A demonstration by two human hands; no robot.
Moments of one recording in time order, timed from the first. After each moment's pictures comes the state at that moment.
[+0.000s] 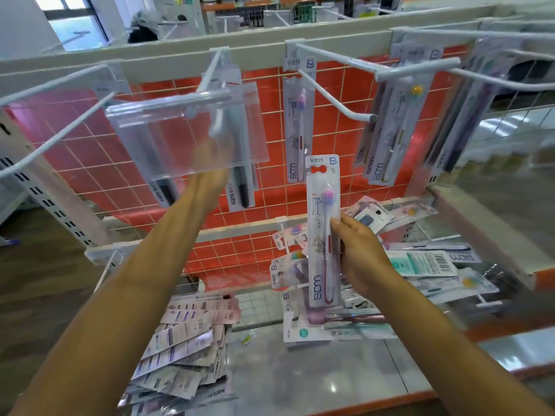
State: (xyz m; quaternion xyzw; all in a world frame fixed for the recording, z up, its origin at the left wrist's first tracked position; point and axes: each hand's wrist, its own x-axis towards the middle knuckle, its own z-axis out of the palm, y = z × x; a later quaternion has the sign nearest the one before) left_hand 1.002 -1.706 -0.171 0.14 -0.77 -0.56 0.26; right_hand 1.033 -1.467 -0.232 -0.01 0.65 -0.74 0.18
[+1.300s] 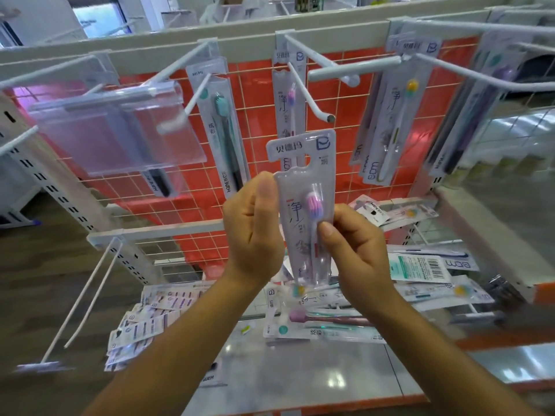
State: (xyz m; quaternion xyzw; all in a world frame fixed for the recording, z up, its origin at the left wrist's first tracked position) left_hand 1.083 -1.563 -0.179 -0.08 -0.70 -0.56 0.44; right_hand 1.060 -1.443 -0.207 -0.35 0.61 -0.71 -0.04
